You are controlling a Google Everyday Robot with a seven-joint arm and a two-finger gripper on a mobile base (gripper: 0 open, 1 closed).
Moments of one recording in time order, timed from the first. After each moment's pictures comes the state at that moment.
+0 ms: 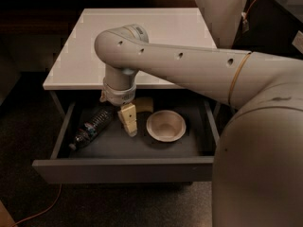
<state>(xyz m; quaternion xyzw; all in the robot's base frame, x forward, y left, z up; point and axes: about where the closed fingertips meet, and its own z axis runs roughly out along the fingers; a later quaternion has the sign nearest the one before) 0.589 0.090 0.732 -0.89 0.45 0.02 0.10</state>
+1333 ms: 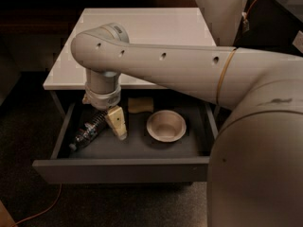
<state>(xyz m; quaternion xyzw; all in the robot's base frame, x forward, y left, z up) 0.562 0.127 0.742 -0.91 0.39 0.01 0.09</state>
